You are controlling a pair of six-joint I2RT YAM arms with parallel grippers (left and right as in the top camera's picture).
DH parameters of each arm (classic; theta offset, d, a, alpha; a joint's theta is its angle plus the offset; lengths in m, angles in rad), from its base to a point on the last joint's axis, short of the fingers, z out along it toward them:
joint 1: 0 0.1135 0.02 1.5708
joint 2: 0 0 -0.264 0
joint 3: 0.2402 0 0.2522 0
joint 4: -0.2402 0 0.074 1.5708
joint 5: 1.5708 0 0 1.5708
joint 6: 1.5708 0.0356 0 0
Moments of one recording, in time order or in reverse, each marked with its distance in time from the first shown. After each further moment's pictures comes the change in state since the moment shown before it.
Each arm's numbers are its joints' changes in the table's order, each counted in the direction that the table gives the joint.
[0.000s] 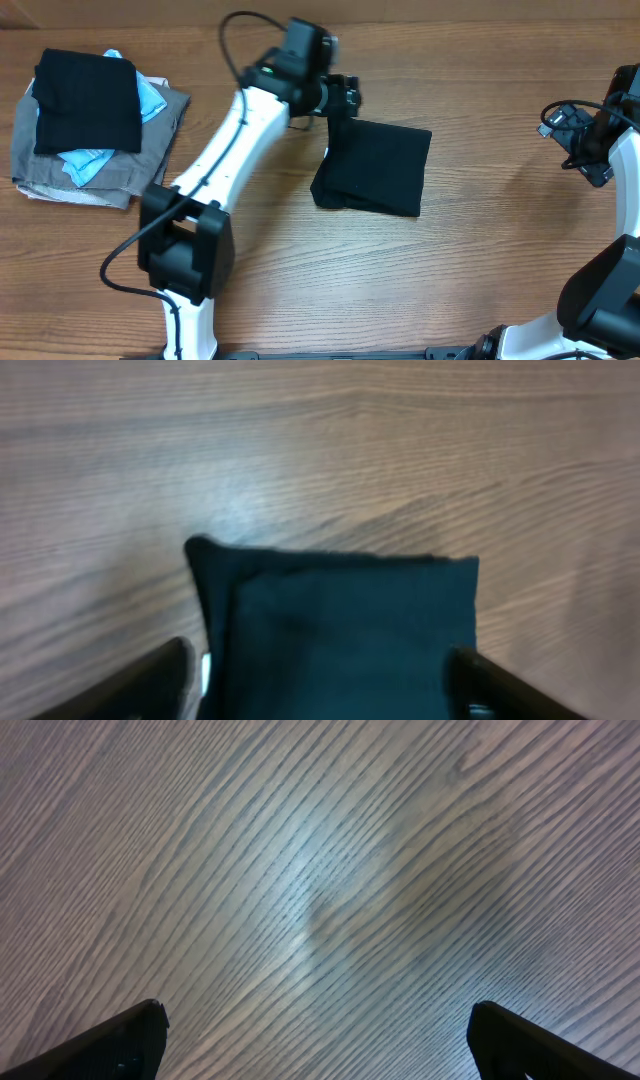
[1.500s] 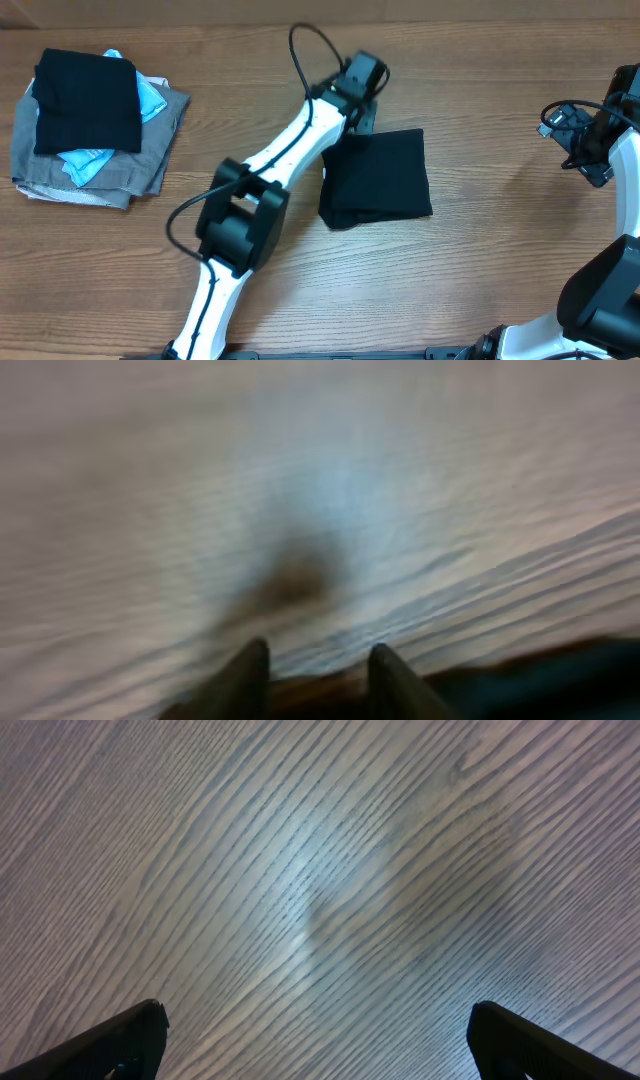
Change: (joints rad) left arm -0.118 -0.268 0.156 0.011 -0.356 0.046; right arm 0.000 0.000 0.000 -0.001 0.000 0.000
